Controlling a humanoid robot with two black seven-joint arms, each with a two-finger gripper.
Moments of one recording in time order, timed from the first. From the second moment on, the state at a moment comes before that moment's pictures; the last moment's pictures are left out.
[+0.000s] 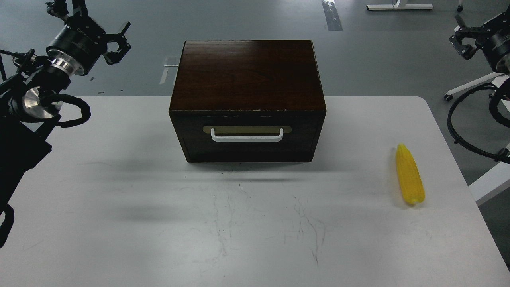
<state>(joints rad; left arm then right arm) -0.99 0.46 -0.63 -0.52 -0.15 -0.49 -0.25 1.05 -0.52 0.53 0.33 0.44 0.49 0.14</state>
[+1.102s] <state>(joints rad) -1.08 0.72 -0.62 -1.02 0.47 -0.49 -0.26 1.05 -0.54 0.54 0.33 0.44 0.49 0.14</state>
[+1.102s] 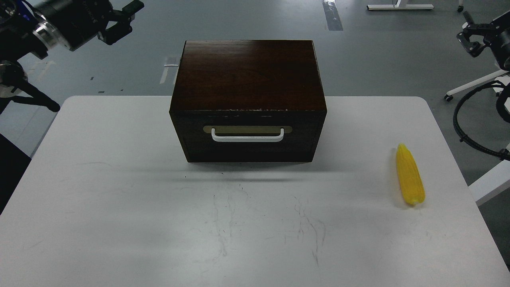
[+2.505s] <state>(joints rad) -1.40 0.42 -0.05 -1.41 1.96 -0.49 -0.38 0.98 -0.61 0.55 0.32 0.45 0.49 0.15</state>
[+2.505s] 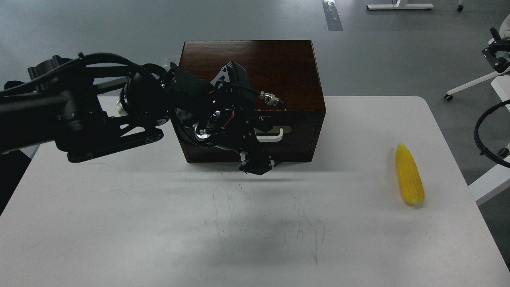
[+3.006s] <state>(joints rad) -1.40 0.43 0.03 -1.39 2.06 -0.49 -0.35 0.98 -0.61 0.57 0.32 0.45 0.49 0.15</state>
